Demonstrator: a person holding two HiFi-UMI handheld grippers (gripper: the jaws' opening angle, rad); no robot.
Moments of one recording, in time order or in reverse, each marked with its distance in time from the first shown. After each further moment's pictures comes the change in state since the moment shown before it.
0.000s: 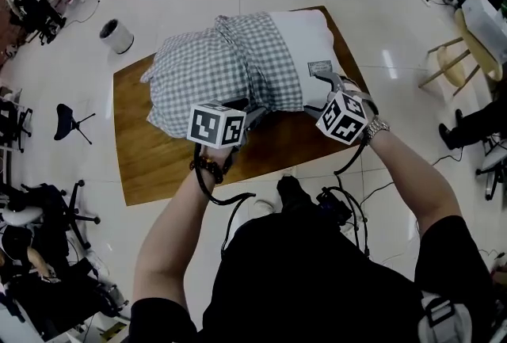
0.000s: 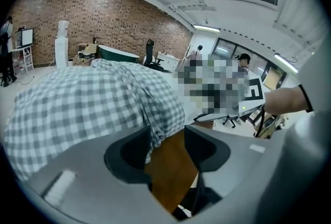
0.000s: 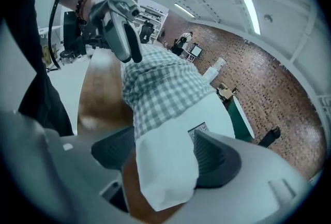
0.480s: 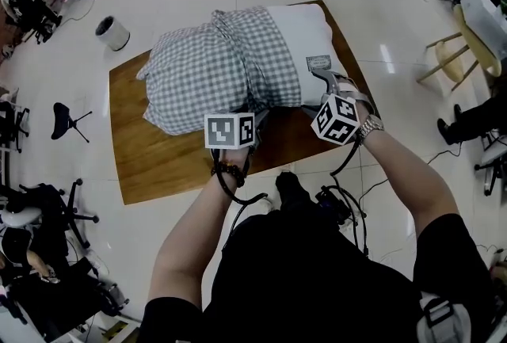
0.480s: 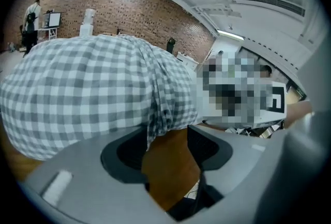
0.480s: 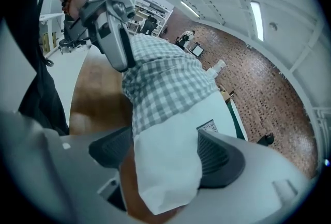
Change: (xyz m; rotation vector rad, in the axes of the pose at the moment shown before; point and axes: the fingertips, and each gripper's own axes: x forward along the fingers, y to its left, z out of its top) left arm 0.037 0.028 -0.032 -0.205 -0.026 0.130; right arm 0.030 -0.001 -0.012 -0.075 0.038 -0.061
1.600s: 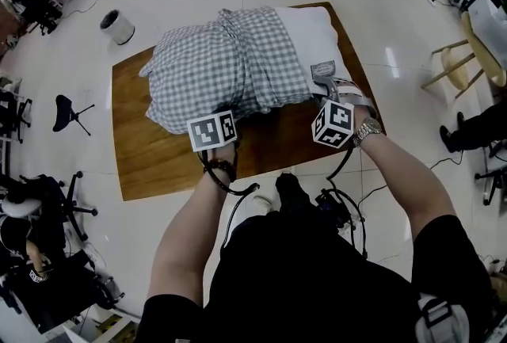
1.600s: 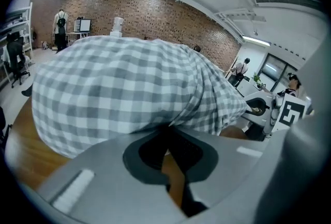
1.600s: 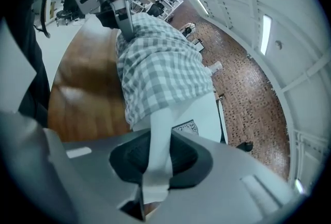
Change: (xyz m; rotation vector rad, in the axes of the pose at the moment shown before) left arm -0.007 0.088 -0.008 -0.152 -0.074 0.220; right arm 0.023 -0.024 -0.025 -0.154 0.118 -0.168
